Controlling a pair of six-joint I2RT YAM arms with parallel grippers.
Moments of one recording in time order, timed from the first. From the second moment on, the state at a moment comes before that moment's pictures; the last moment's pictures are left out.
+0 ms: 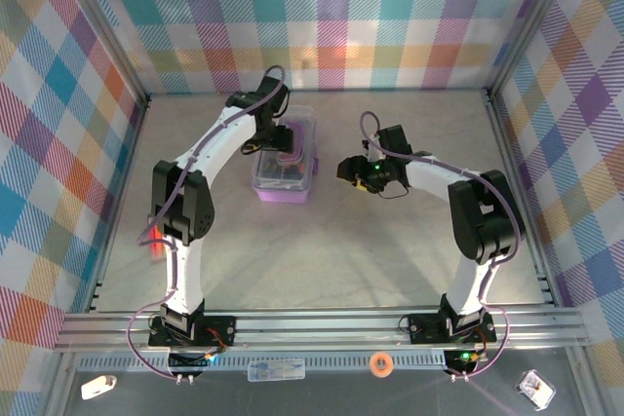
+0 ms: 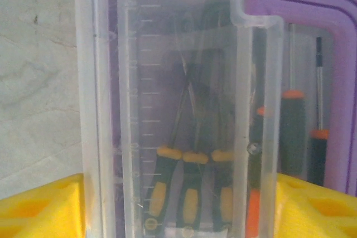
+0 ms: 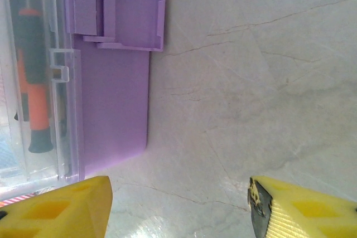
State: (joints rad) left arm -0.39 2.06 1.91 -1.05 -0.11 -0.29; right arm 0.36 1.82 1.11 -0.23 -0.59 0.61
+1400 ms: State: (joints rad) left arm -0.28 1.73 1.34 -0.56 0.04 -0.33; right arm 0.41 2.25 1.33 0.39 -0.92 1.05
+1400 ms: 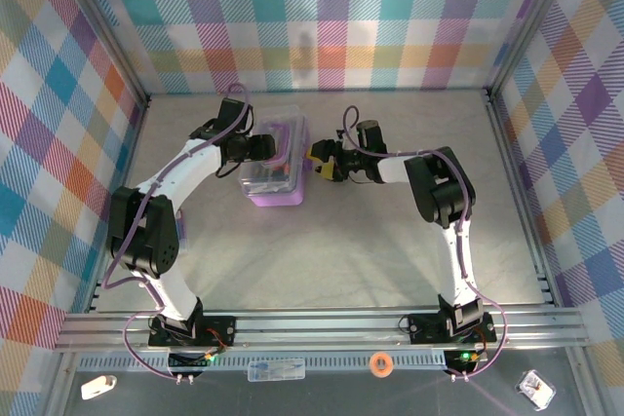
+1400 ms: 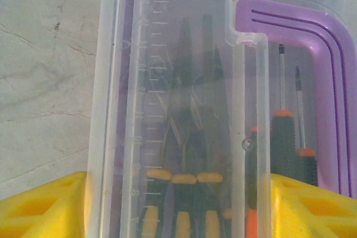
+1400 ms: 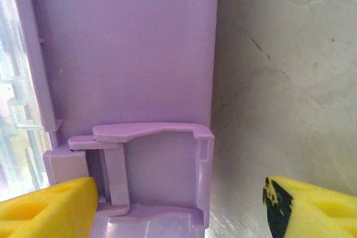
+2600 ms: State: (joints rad) left arm -0.27 1.73 1.35 -0.56 0.07 -0.33; right arm 0.42 2.20 1.29 0.51 -0.93 1.14
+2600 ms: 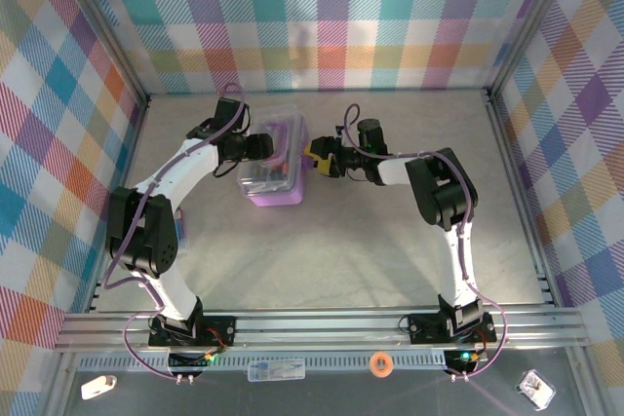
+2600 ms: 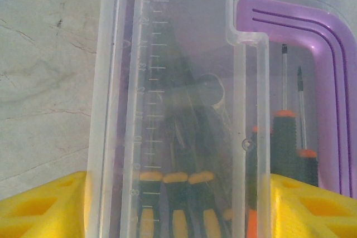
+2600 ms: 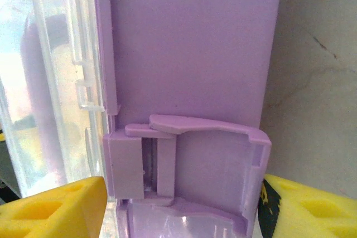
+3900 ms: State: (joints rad) left arm -0.35 1.82 1.46 -0.68 -0.05 -0.36; right arm 0.42 2.15 1.31 0.52 -0.95 1.14
